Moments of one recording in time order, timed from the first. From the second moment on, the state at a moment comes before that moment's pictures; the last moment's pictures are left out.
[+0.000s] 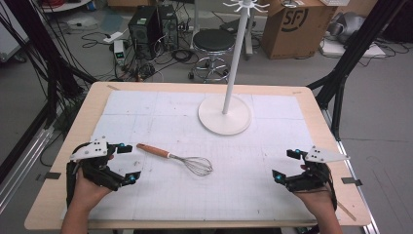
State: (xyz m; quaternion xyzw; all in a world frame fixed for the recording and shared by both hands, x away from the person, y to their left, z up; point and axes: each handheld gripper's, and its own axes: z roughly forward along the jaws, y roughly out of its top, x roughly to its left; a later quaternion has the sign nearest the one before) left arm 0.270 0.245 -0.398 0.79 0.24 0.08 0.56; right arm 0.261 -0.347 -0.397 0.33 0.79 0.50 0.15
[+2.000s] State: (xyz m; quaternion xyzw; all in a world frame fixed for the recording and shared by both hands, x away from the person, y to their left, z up) left arm 0.381 0.155 -0.418 0.93 0.24 0.04 0.27; right arm 0.262 -0.355 -0.406 0.34 0.79 0.49 0.14
